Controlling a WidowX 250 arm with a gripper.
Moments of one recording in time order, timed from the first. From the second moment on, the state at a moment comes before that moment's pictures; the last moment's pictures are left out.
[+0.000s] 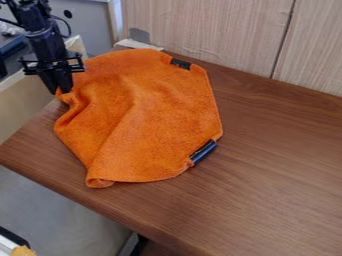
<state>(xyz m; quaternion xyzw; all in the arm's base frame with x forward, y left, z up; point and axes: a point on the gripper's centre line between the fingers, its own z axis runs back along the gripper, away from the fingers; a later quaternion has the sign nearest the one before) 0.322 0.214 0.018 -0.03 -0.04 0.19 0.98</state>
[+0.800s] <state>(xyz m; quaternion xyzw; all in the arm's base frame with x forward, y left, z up) 0.314 0.221 0.016 -0.03 -0.03 0.20 0.98</state>
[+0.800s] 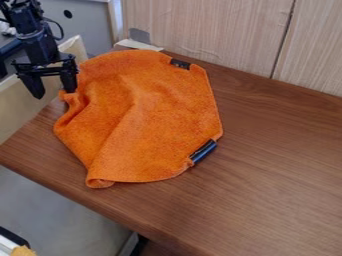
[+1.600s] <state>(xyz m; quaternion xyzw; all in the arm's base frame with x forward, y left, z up) 0.319 0.215 0.068 -0.02 -0.08 0.16 0.98</state>
